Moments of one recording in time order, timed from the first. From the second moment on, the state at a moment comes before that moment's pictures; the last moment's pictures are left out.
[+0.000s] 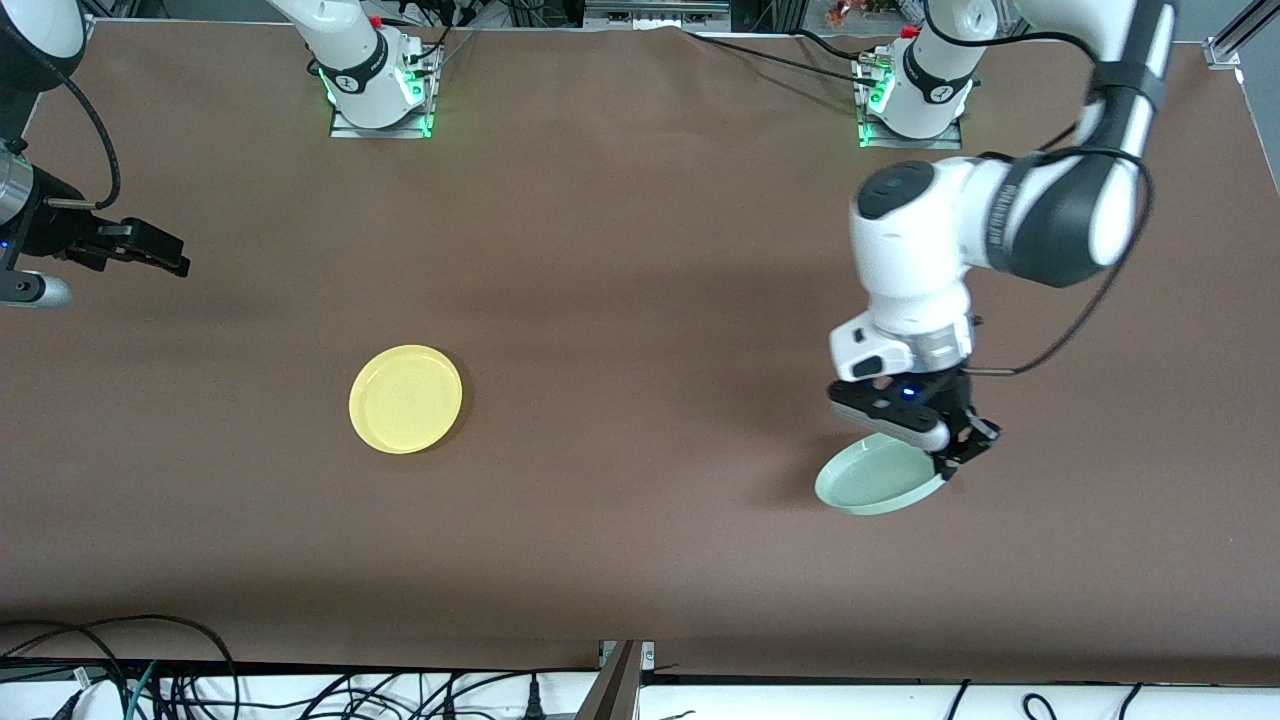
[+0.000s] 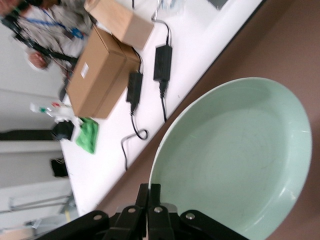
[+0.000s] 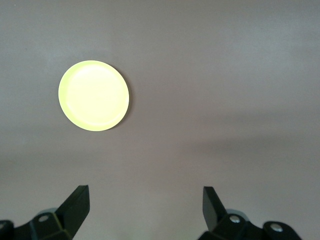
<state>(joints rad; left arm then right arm) -0.31 0.40 -0.10 -1.61 0.98 2.27 -0.19 -0.02 0.06 0.00 -1.64 -0.02 1.62 0.04</state>
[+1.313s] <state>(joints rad) -0.75 0.67 -0.07 -1.53 1.35 1.79 -0.70 -0.02 0.06 0.00 -1.64 -0.02 1.62 0.04</state>
